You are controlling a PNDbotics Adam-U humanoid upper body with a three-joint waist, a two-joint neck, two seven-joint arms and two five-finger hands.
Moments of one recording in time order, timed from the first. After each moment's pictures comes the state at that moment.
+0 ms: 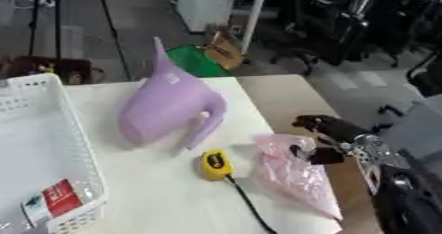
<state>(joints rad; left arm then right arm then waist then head) -0.49 0.15 -0.17 -1.98 -0.51 -0.22 0.74 -0.61 -0.64 -0.36 -0.94 1.23 -0.63 0.26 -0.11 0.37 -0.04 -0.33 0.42</state>
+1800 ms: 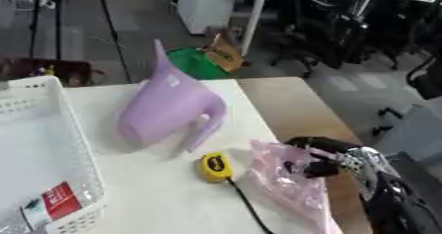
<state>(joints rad) -0.49 0.14 -0.17 -1.98 -0.50 -0.22 0.74 -0.63 -0.64 -0.30 -0.82 0.98 -0.67 0.46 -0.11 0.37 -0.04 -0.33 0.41</state>
